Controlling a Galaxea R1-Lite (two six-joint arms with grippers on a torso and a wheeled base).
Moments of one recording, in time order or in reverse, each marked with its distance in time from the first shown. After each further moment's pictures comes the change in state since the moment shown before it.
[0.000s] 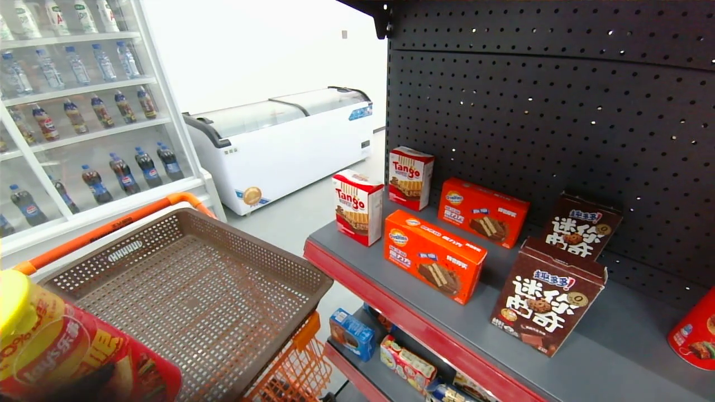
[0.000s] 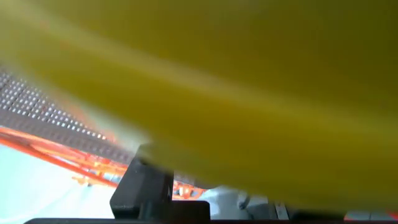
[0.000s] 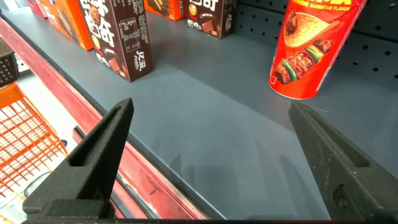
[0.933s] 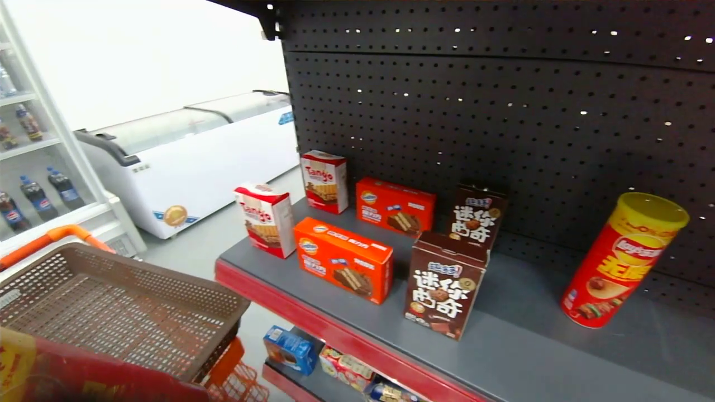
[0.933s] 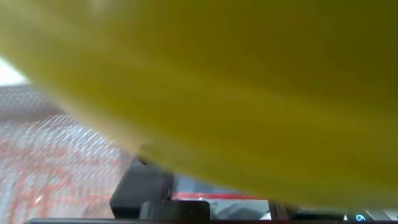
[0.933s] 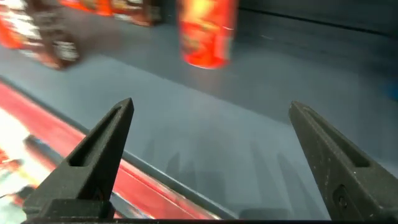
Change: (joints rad) left arm -0.087 -0.140 0.029 0.006 -0.205 -0.009; right arm 0.000 0.000 0.000 0.000 0.001 0.000
